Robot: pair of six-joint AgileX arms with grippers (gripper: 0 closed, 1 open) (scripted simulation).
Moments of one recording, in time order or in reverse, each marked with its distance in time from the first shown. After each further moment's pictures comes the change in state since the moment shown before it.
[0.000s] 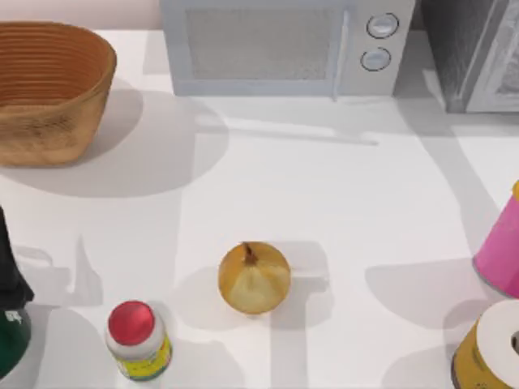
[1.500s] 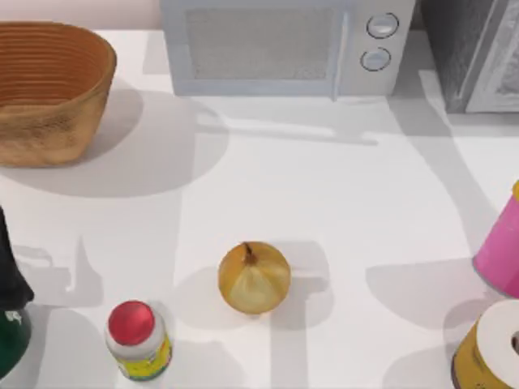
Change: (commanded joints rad) left arm 0.000 0.000 0.000 0.000 0.000 0.000; right arm 0.058 -0.110 -0.042 -0.062 0.051 0.000
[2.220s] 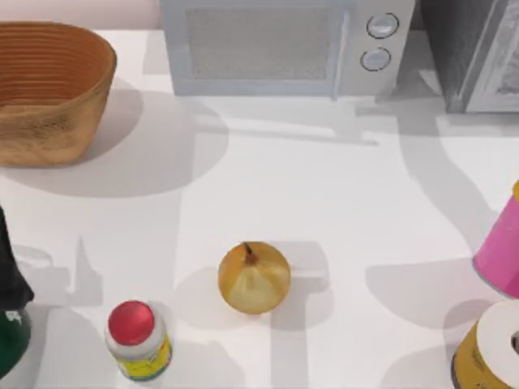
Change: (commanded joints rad) left arm 0.000 0.000 0.000 0.000 0.000 0.000; right arm 0.178 -0.359 -0.149 -0.218 0.176 0.000
